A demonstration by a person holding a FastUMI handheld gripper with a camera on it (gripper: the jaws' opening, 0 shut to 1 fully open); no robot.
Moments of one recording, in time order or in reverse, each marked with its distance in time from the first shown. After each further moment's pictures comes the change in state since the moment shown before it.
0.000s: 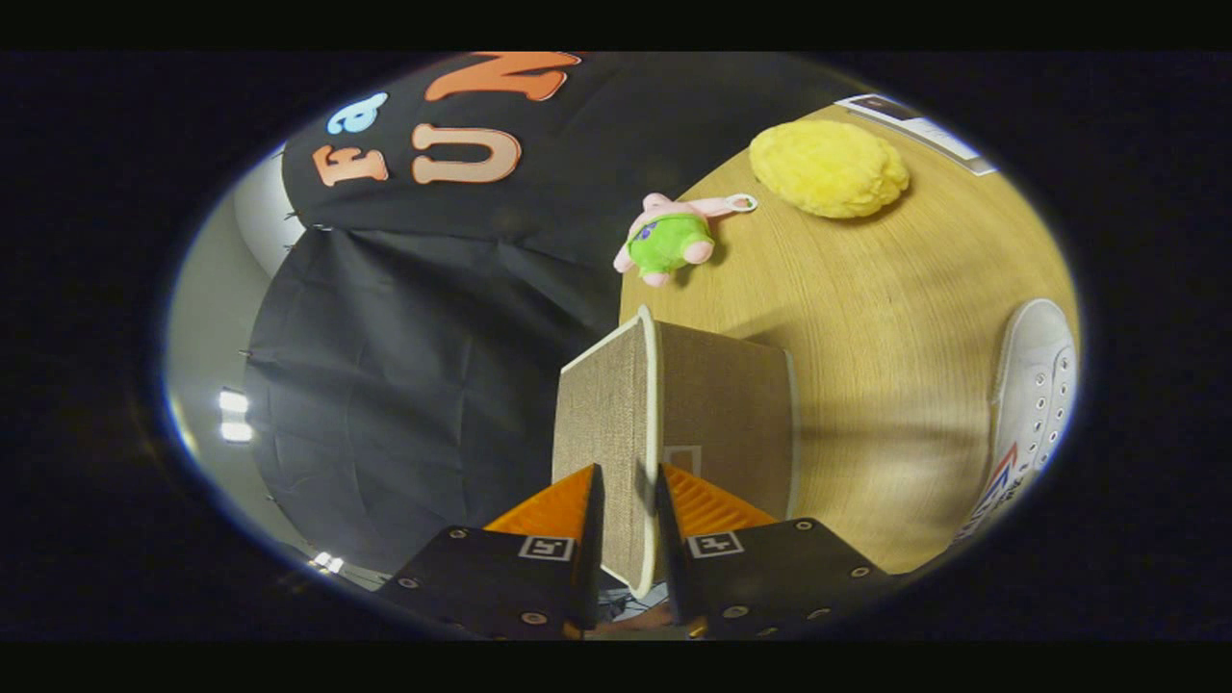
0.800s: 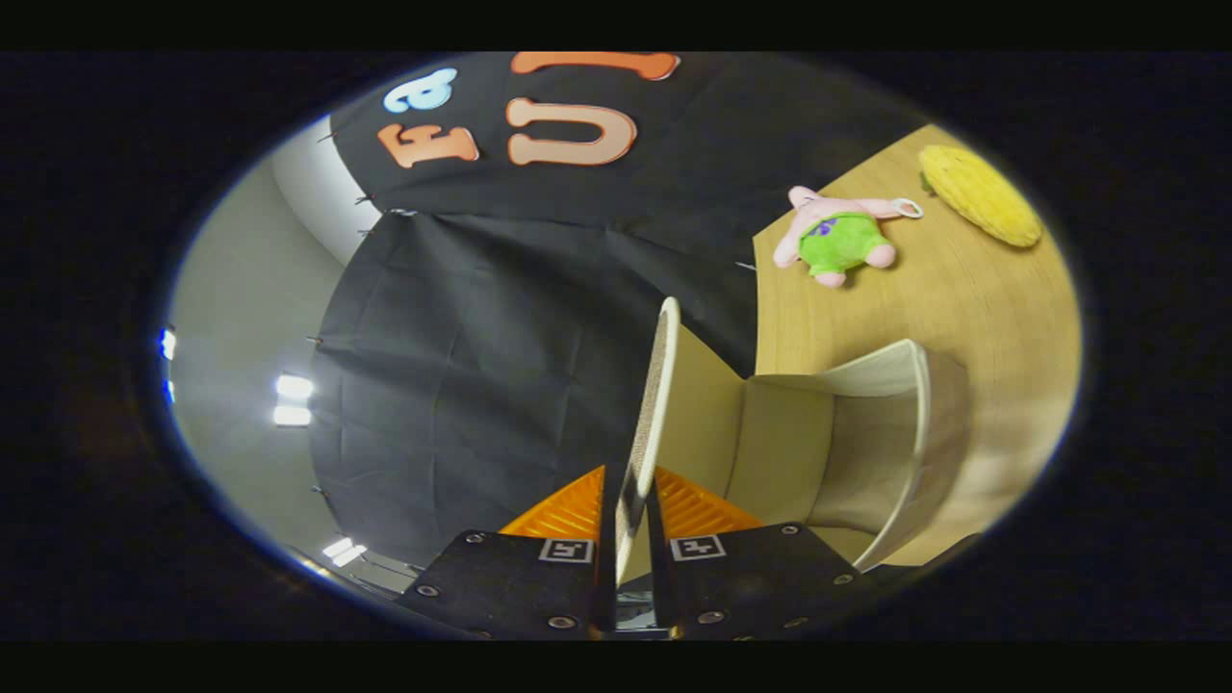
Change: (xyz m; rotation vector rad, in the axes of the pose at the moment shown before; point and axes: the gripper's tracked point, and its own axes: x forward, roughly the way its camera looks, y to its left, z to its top) arm 0.040 0.182 0.005 -0.116 0.006 0.234
